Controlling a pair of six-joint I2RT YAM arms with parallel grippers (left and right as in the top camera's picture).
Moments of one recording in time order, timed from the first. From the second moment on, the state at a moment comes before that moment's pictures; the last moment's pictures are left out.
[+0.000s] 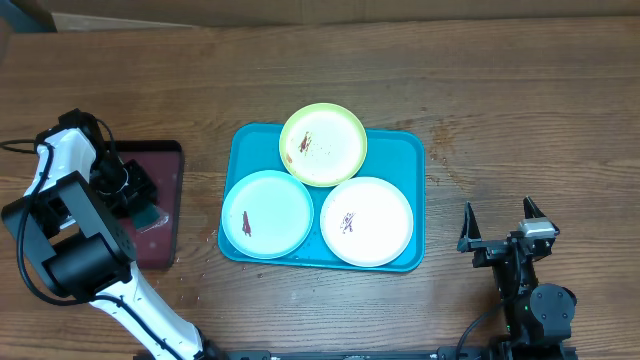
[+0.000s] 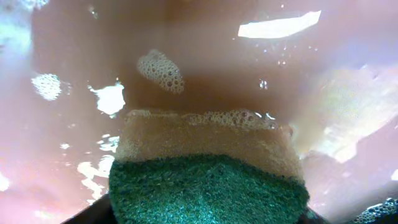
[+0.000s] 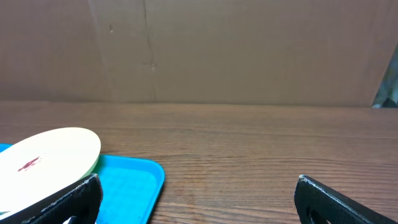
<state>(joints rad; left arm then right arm) 0.50 2.13 1.52 -1.06 0.00 -0.21 0.05 0.01 0.02 -0.04 -0.03 0.01</state>
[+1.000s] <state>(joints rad) 0.50 2.13 1.95 -1.41 0.07 -0.20 0.05 0.01 0.02 -0.04 -0.03 0.01</state>
